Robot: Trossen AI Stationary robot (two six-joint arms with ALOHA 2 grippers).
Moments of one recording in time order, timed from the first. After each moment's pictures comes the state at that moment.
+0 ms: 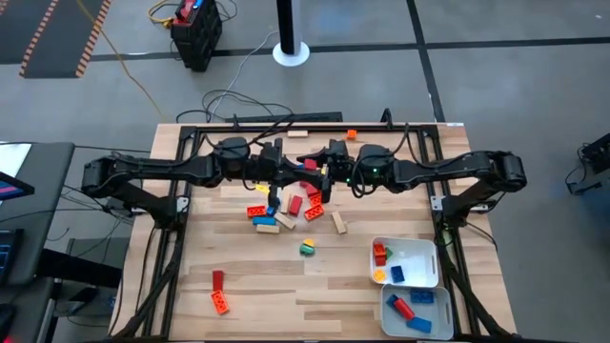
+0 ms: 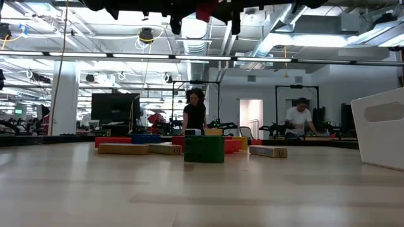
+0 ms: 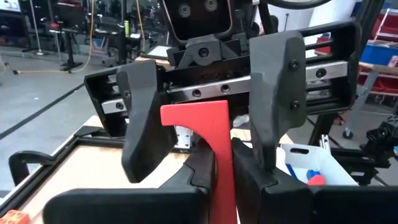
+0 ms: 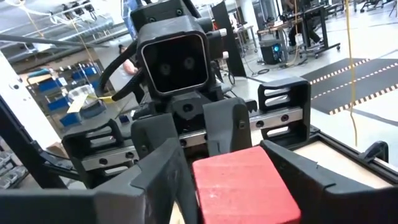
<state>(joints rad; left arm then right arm) 0.18 1.33 0.94 0.41 0.20 -0.09 -0.07 1.48 1.04 0.49 0.08 0.33</state>
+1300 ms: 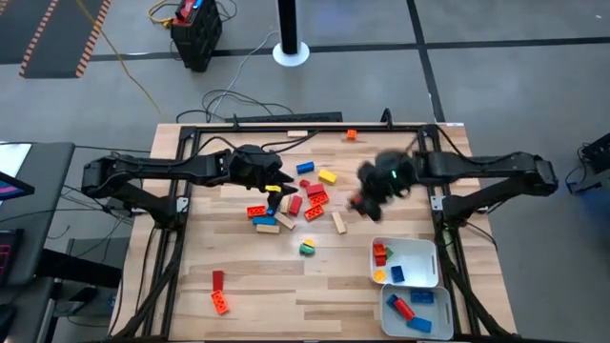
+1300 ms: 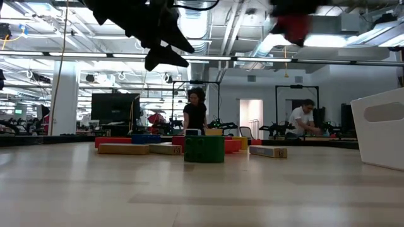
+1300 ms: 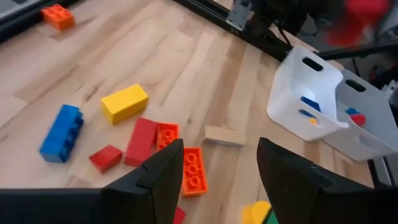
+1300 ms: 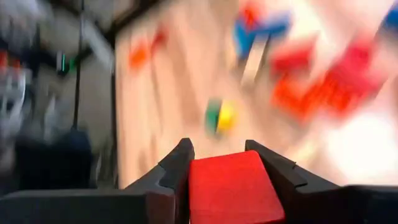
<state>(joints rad) 0.20 1.33 0.94 -0.10 0.07 -0.36 0.00 1.14 1.04 -0.60 -0.22 0.52</state>
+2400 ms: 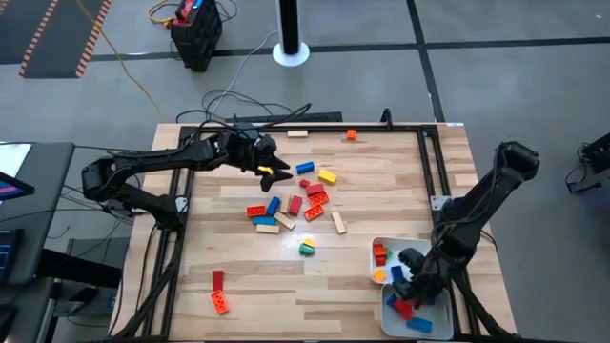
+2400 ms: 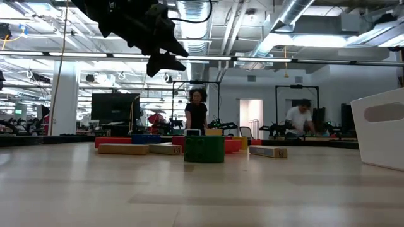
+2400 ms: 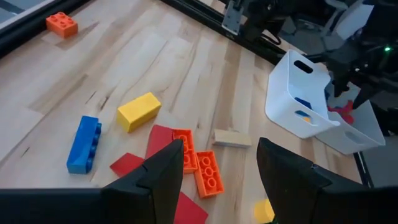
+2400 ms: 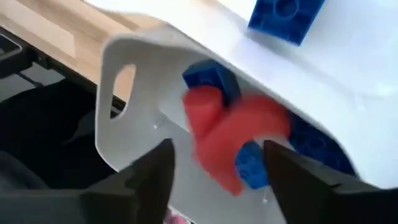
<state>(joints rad) 0.41 1.33 0.94 -0.11 0.35 -0.25 0.89 1.23 0.72 -0.49 -0.12 2.05</state>
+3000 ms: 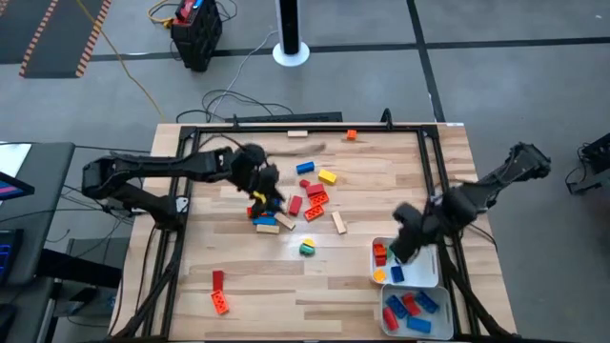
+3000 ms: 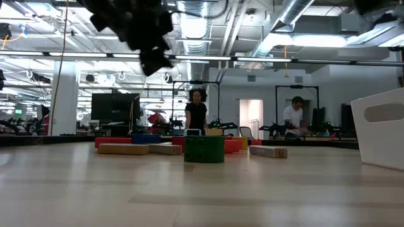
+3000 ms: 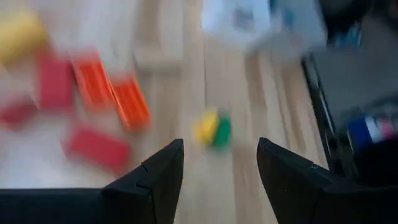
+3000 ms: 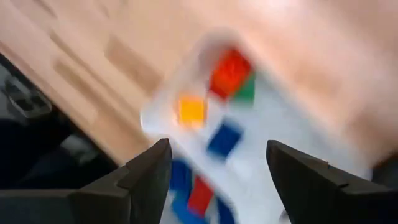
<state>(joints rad) 0.23 1.33 0.94 -0.34 0.47 -0.14 0.51 1.13 1.08 -1.16 0.00 1.39</state>
